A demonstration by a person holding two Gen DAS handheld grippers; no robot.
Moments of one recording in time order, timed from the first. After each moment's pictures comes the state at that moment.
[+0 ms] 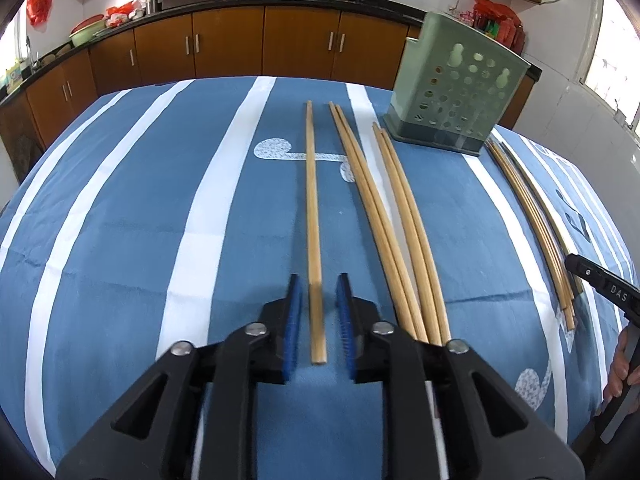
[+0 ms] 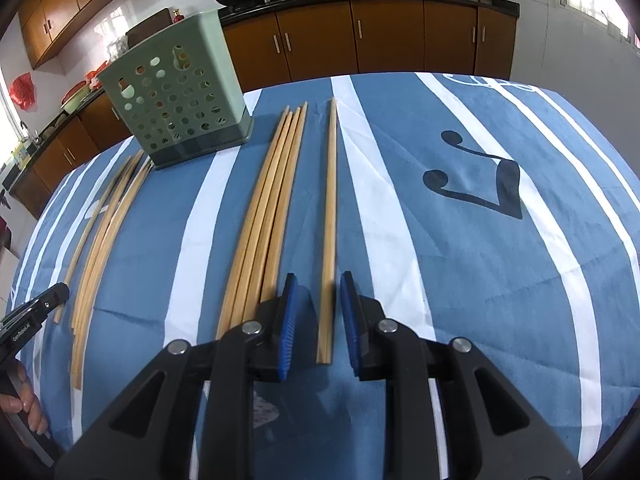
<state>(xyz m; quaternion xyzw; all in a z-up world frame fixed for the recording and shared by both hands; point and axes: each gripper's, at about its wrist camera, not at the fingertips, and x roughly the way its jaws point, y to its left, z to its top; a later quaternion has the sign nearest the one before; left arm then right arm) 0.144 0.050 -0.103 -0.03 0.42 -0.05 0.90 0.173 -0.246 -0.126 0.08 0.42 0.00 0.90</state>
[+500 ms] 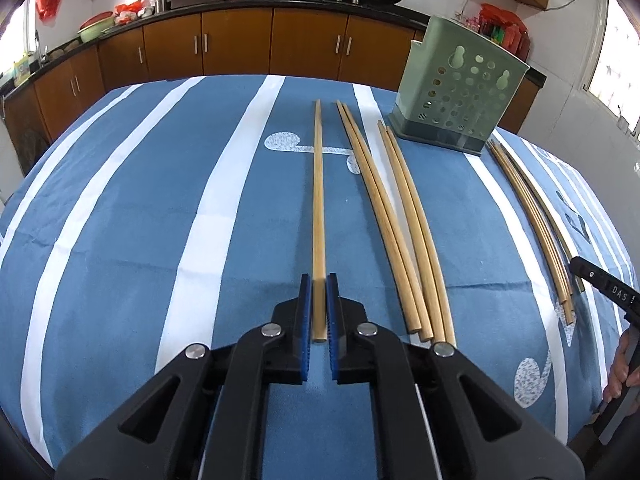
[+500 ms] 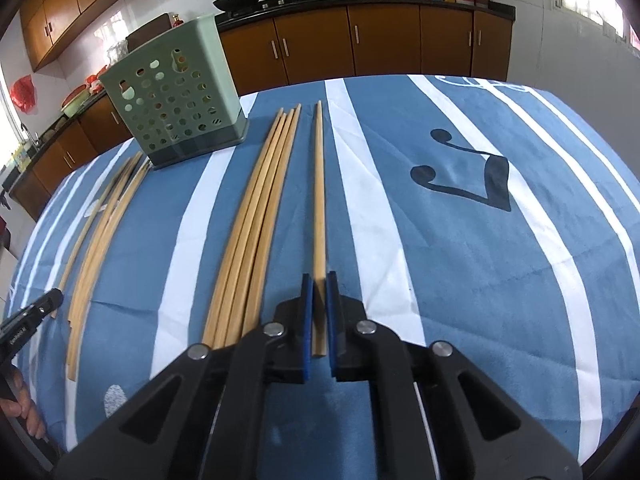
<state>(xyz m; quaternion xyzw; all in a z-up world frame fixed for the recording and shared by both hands) 0.134 0.055 -0.103 -0.05 0.42 -0.04 0.90 0.163 -0.255 -0.124 0.10 0.41 0.00 0.91</state>
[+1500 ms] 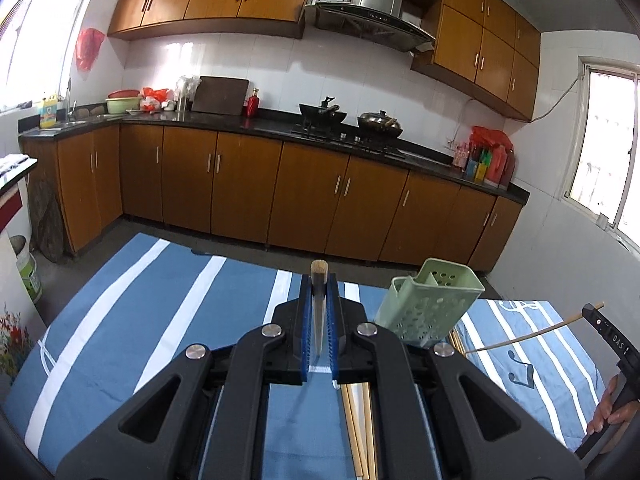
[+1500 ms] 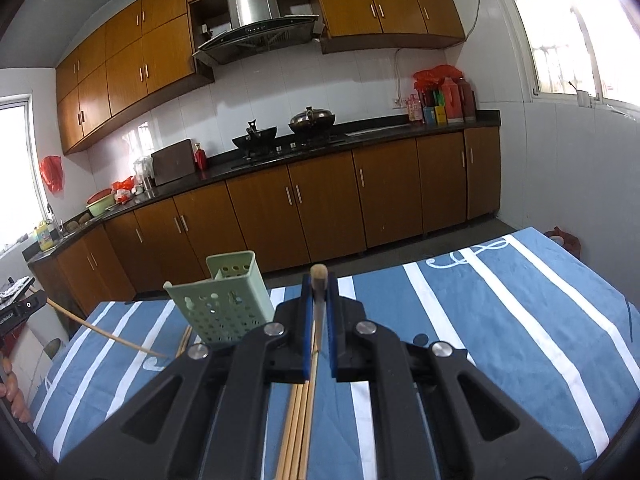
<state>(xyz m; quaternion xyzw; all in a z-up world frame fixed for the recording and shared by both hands) 0.146 0.091 0.060 -0.10 0.21 -0.03 0.97 0.150 -0.279 0.036 0.11 0.18 -0.01 0.98</state>
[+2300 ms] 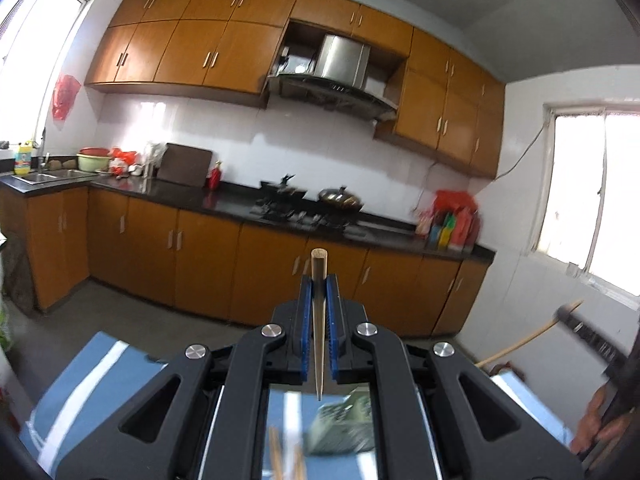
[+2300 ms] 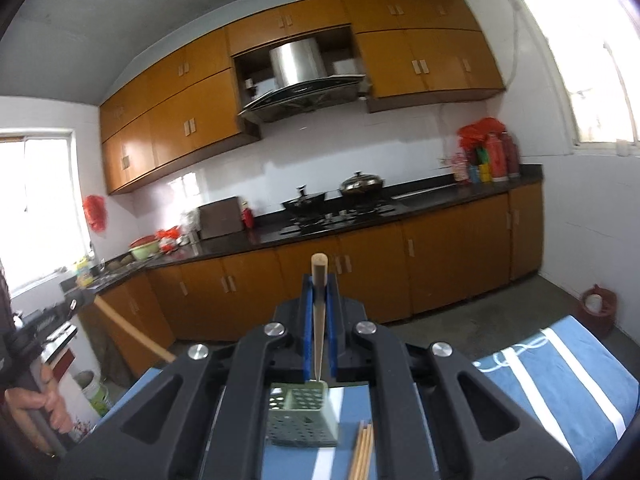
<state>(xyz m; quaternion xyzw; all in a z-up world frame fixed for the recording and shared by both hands) 0.172 0.052 0.187 -0.11 0.08 -0.08 0.99 0.173 -0.262 0.182 0.10 0.09 0.08 0.99</state>
